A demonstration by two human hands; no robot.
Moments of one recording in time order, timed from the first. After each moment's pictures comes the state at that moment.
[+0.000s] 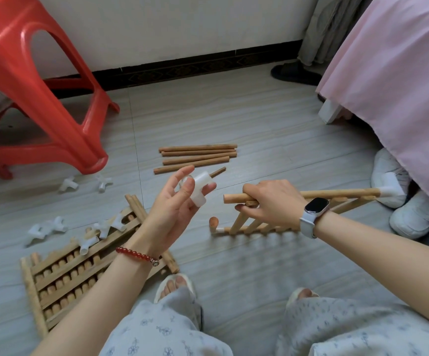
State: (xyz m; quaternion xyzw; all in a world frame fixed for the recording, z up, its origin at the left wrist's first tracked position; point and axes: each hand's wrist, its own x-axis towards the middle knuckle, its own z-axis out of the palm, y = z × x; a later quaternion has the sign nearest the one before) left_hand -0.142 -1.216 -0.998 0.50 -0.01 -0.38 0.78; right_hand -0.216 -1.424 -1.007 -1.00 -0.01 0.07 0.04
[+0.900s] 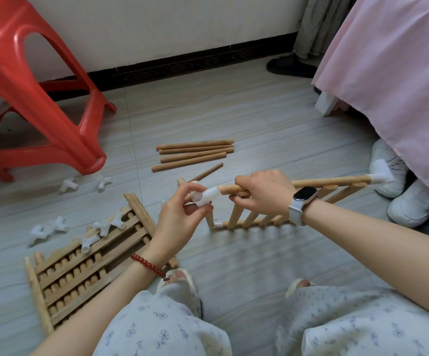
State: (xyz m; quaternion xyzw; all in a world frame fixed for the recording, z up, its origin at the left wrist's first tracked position) left_hand -0.167 -1.219 -1.019 0.77 -0.25 -0.18 0.56; right_hand -0.212 -1.428 -1.008 -1.00 -0.02 0.05 0.04
